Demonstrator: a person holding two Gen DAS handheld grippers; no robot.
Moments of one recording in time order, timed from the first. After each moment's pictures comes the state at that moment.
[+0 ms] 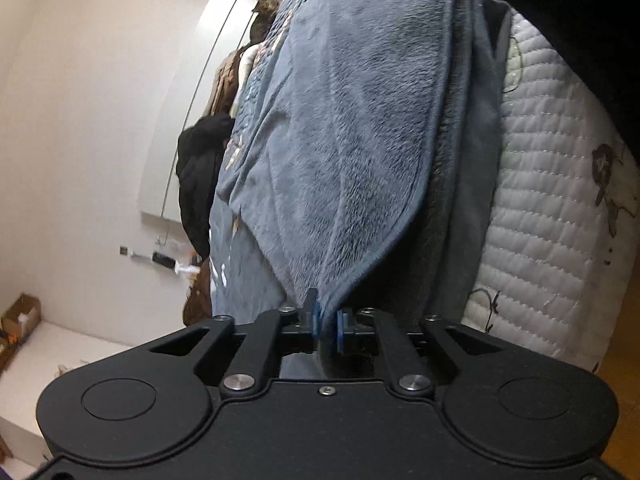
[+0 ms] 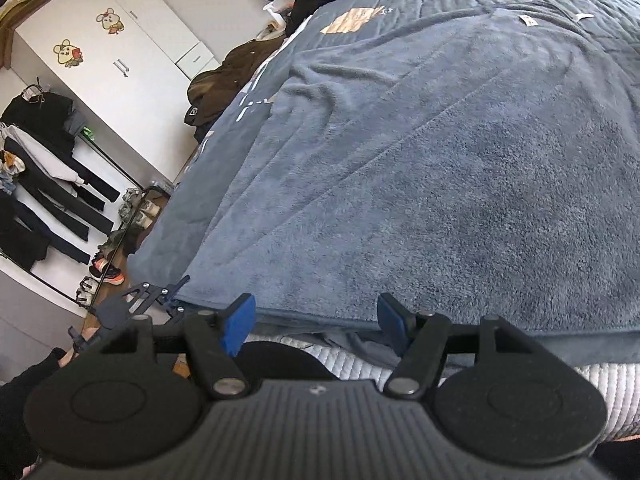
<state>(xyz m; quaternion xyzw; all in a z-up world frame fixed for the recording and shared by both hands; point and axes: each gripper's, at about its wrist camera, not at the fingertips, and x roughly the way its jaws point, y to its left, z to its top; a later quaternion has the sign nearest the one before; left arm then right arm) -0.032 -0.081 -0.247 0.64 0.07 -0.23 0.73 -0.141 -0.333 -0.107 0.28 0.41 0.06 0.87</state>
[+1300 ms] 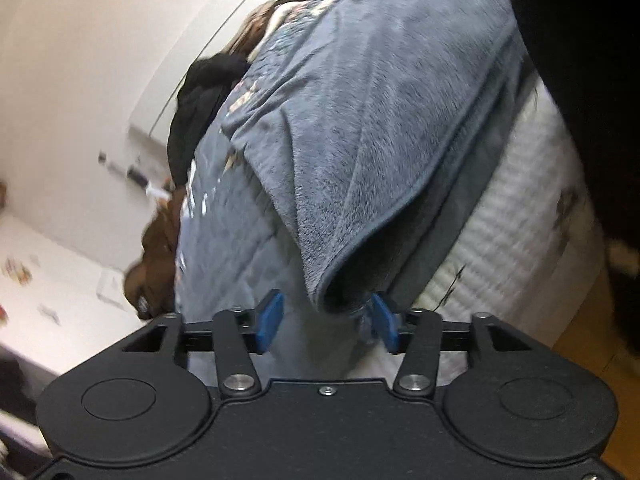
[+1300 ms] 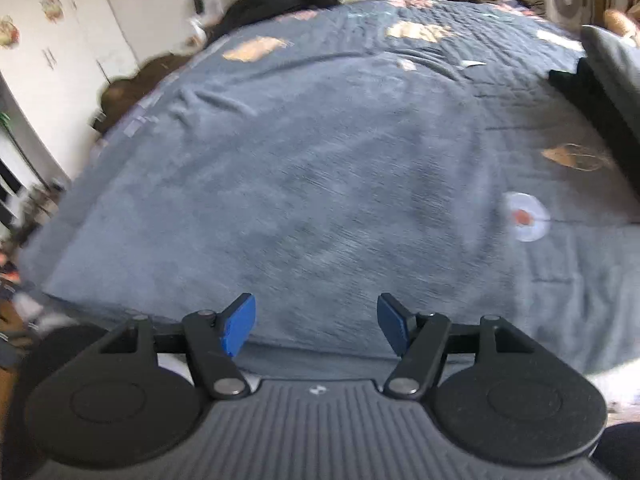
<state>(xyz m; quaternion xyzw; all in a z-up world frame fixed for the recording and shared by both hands) -0.050 -0.036 -0.187 0.50 0.20 -0.24 0.81 -0.196 -0.437 -0.118 0.17 0.42 -0.11 0.88</state>
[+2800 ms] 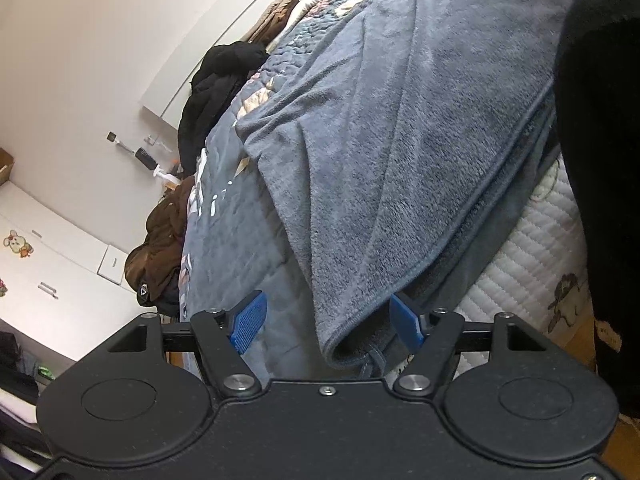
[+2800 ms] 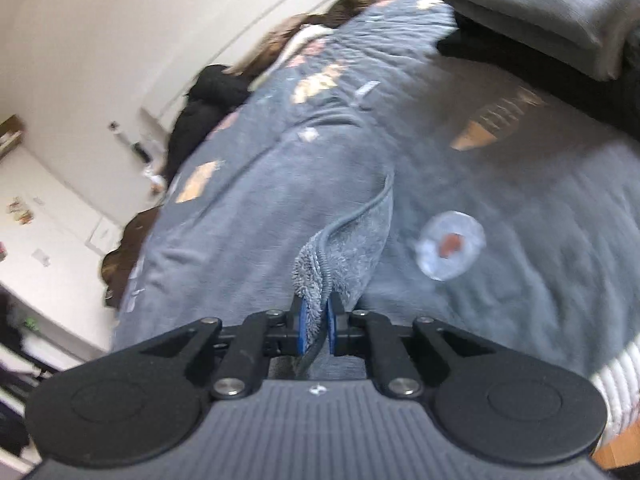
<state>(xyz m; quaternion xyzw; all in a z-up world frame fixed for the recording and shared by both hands) -0.042 -0.074 -0.154 0.48 0.21 -0.22 0.82 -0.212 -0.561 -0.116 0.39 0.27 -0.14 0.87</state>
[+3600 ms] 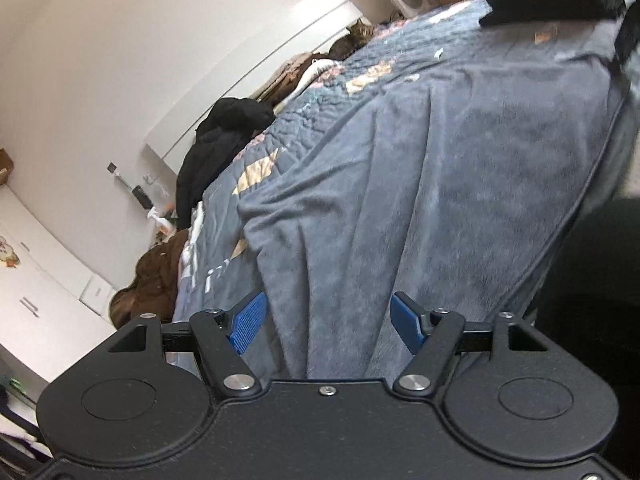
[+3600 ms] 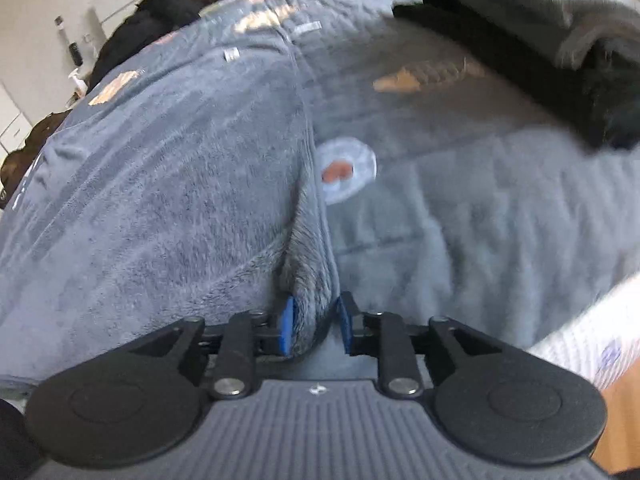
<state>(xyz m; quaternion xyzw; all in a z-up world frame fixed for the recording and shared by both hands) -0.049 -0.128 -0.101 0.43 0.16 -0.26 0.85 -0.222 -0.556 -0.190 0.24 0.39 -0.23 0.86</state>
